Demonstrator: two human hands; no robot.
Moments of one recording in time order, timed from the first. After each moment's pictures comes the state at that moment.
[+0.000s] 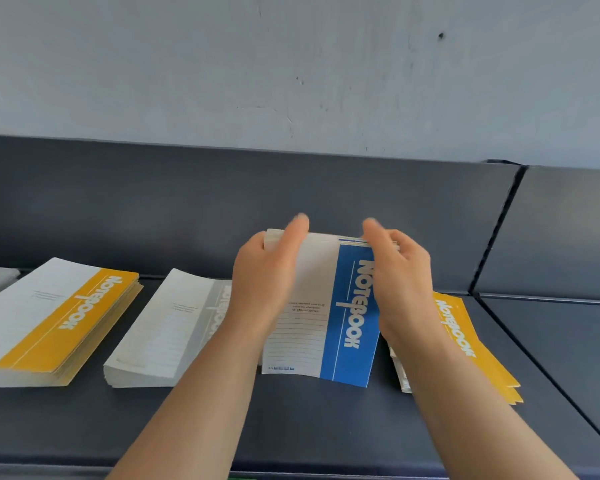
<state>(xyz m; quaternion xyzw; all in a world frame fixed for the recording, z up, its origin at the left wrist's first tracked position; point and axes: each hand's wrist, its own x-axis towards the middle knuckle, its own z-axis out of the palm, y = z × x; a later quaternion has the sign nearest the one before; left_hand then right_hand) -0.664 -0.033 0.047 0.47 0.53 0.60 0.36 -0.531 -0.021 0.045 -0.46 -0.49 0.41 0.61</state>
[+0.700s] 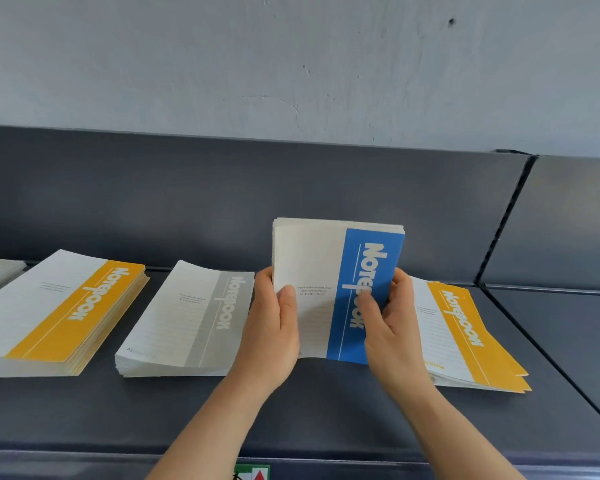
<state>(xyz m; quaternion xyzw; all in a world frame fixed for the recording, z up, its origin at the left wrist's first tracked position) -0.674 -0.050 -0.031 0.59 0.56 0.53 0.25 -0.529 -0.033 -0.038 -0.45 -0.57 0.34 0.60</state>
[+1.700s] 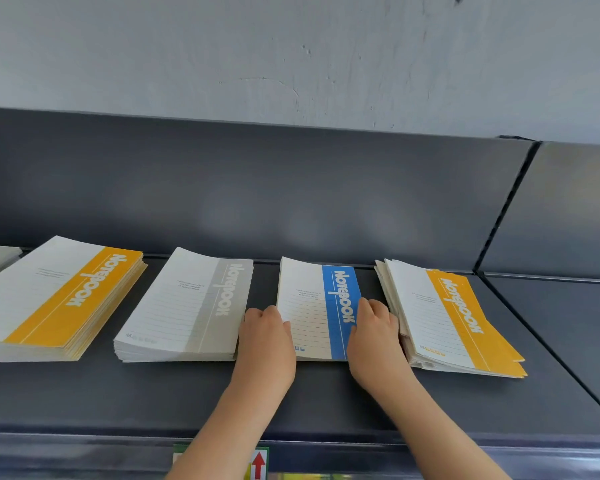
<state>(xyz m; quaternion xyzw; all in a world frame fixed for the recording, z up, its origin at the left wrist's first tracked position) -0.674 -0.042 -0.075 0.59 0.74 0.30 0.12 -0.534 -0.025 -0.066 -0.69 -0.68 0.15 0.19</state>
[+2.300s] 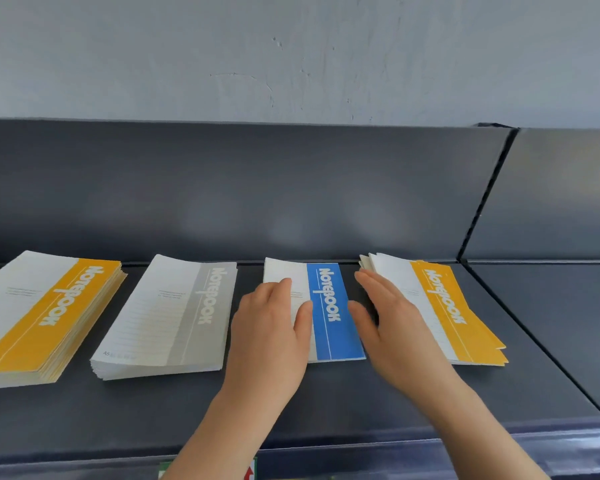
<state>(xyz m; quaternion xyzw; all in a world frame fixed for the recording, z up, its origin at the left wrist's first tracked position) -0.654 -0.063 -0.026 0.67 0.67 0.33 0.03 -0.502 -0.054 -0.015 -0.59 -0.73 0.14 0.31</state>
